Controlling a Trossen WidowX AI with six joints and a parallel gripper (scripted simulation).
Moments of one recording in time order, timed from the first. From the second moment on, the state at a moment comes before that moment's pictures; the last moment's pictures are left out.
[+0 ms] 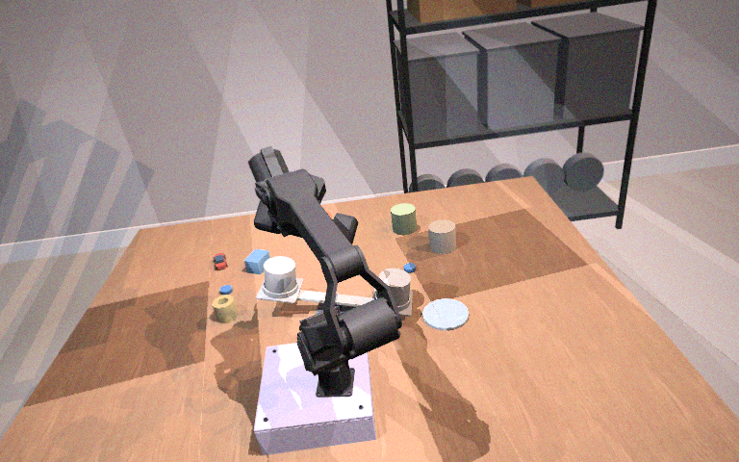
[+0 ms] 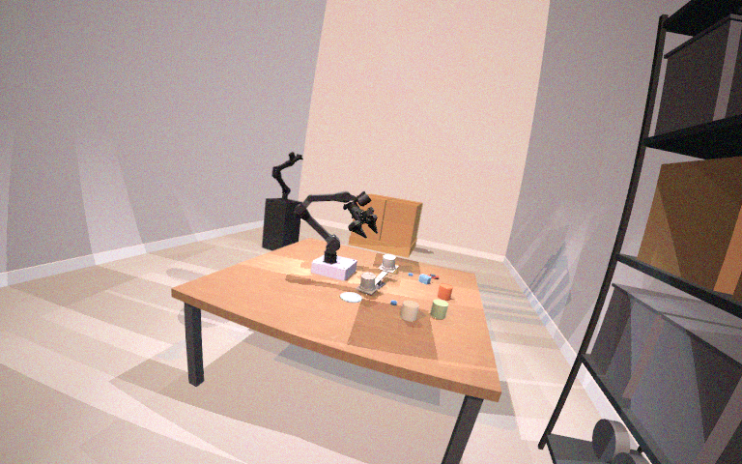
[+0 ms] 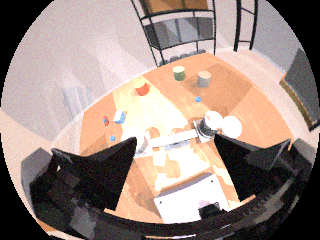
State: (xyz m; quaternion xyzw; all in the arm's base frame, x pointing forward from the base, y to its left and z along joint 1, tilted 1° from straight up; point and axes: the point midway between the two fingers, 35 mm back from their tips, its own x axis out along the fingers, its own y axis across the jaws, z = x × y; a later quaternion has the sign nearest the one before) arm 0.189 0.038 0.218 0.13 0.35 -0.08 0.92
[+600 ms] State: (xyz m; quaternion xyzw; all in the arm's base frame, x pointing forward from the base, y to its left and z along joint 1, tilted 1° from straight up) arm 0.172 0.045 0.197 -0.04 0.40 -0.02 0.92
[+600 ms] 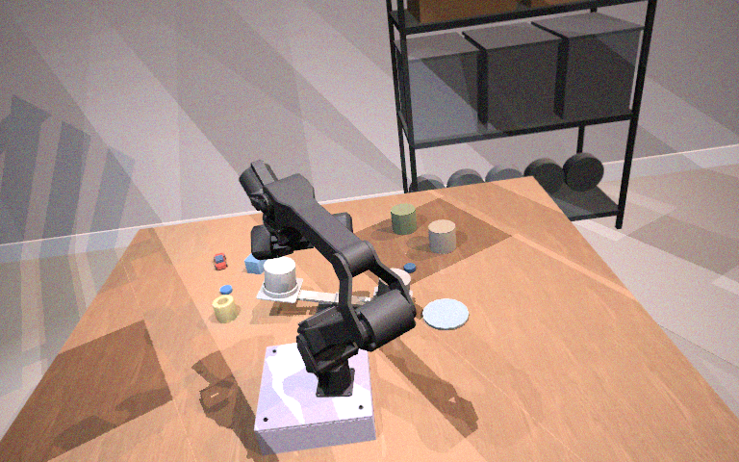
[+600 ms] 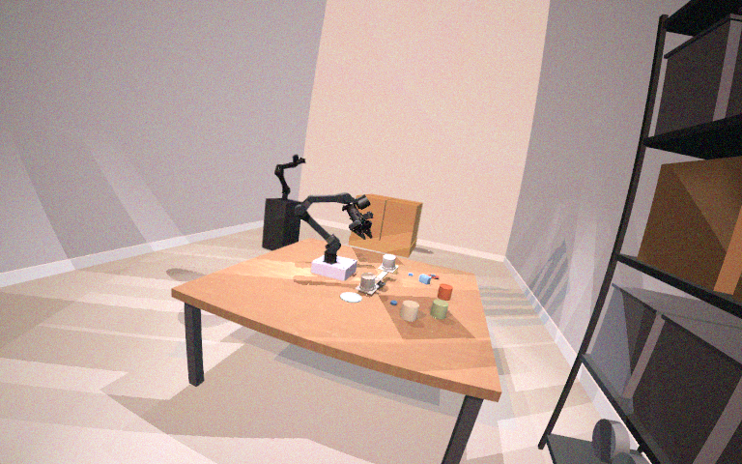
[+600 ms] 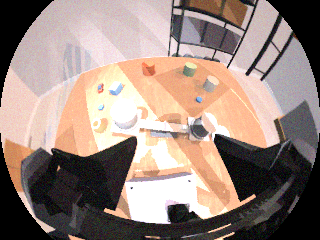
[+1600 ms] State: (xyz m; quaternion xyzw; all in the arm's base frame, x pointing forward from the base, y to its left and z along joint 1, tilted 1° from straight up) arm 0.241 -0.001 0.164 -0.40 0.56 0.18 0.71
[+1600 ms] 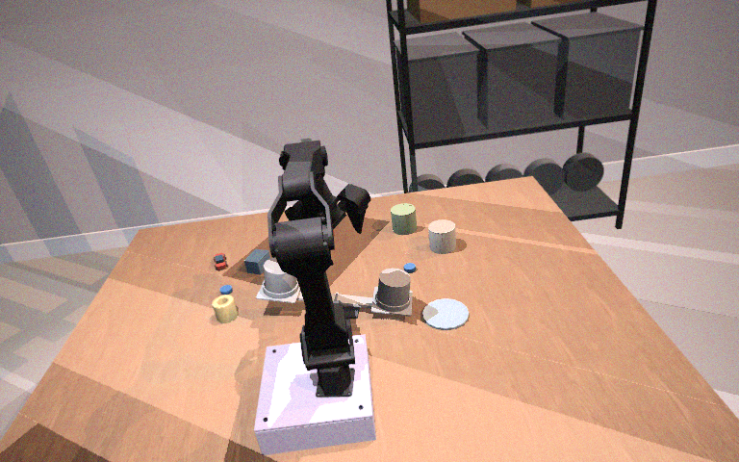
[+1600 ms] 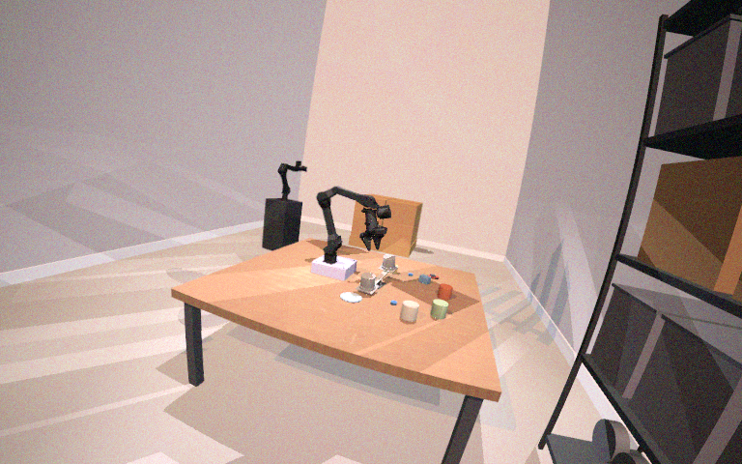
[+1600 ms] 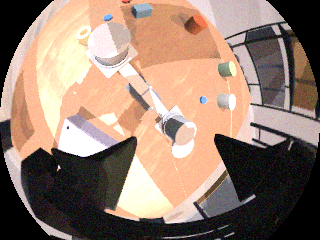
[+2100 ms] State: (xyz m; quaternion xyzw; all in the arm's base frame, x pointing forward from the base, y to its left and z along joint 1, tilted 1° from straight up) arm 0.273 -0.057 0.127 -0.48 0.56 0.37 0.57
